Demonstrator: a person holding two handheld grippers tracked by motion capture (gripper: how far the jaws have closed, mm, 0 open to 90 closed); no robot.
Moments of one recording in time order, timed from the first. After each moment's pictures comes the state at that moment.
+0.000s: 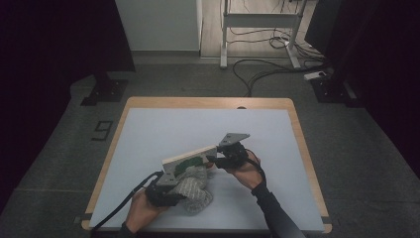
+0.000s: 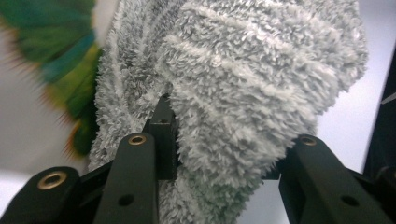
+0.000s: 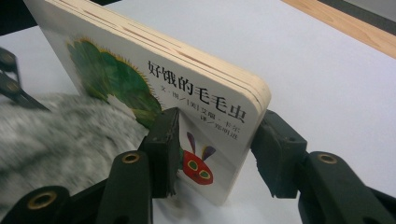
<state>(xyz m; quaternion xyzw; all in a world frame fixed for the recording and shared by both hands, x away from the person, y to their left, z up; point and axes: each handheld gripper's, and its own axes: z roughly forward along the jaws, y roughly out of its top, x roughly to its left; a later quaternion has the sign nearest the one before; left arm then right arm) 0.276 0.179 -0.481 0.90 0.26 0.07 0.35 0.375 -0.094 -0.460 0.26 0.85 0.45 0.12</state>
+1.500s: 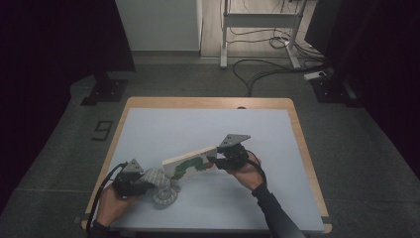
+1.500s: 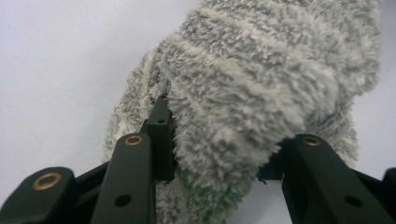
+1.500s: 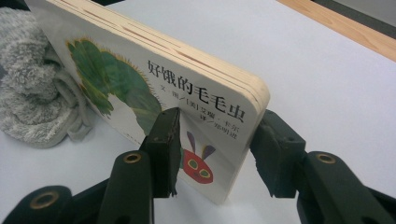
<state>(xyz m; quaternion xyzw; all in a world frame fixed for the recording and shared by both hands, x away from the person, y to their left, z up) 0.302 0.265 -0.486 0.87 0.36 0.09 0.31 0.372 -0.095 -0.461 0.26 0.84 0.45 0.12</state>
